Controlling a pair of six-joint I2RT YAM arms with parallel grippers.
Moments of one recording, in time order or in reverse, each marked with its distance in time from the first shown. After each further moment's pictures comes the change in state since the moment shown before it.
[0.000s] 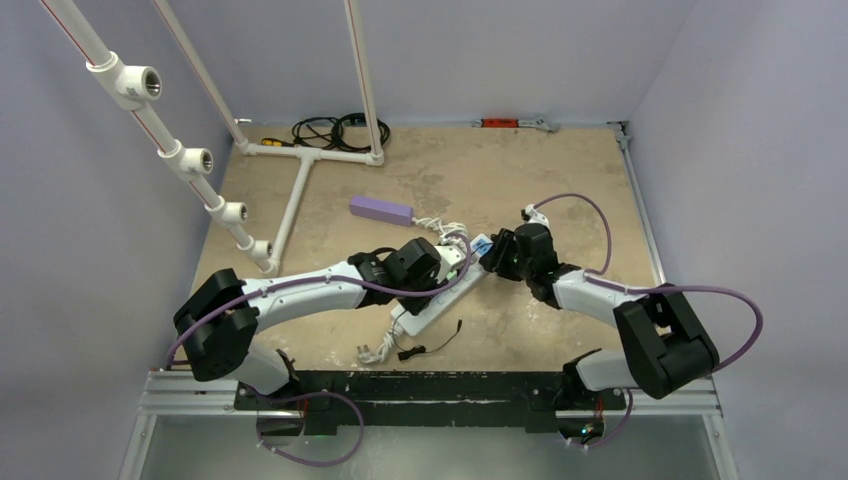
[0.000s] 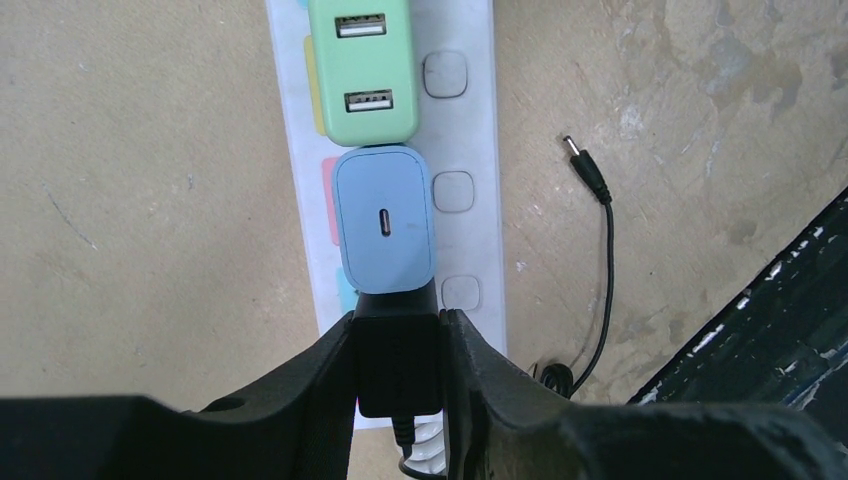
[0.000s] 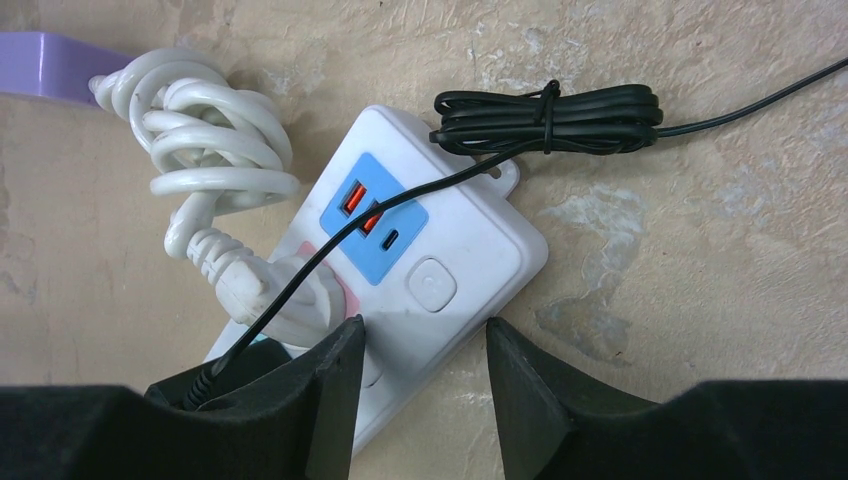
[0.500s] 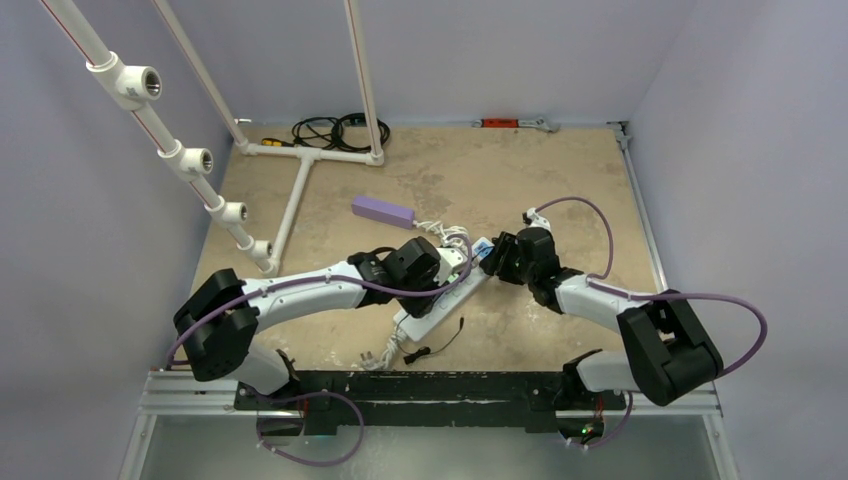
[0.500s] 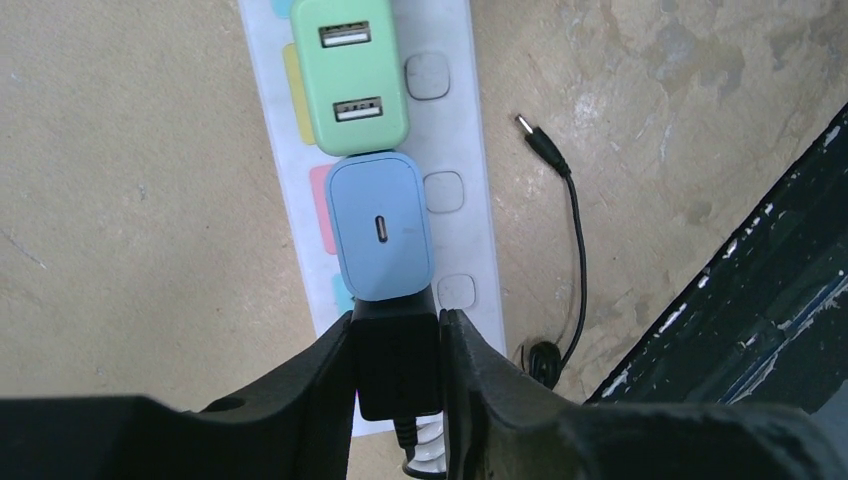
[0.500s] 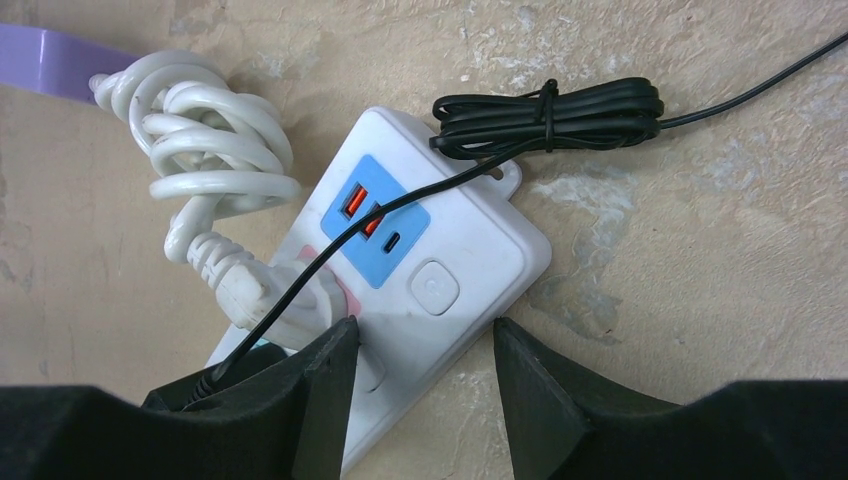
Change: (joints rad) left arm 0.000 0.001 -0.002 0.005 0.087 0.010; right arm 0.000 -0.035 -0.032 0.003 -0.004 -0.002
